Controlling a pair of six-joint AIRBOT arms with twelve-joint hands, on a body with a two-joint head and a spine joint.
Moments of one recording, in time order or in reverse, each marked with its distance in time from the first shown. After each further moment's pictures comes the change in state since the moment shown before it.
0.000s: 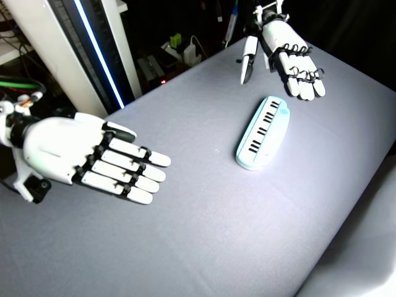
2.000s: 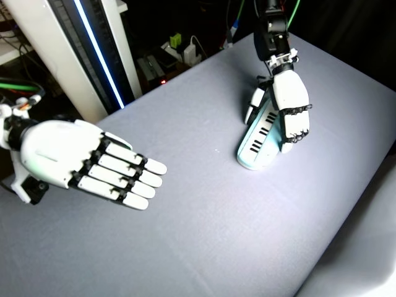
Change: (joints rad) left arm -0.140 -0.233 0.315 -0.055 0.566 0.021; right arm -0.011 -0.001 0.002 0.023 0.002 0.005
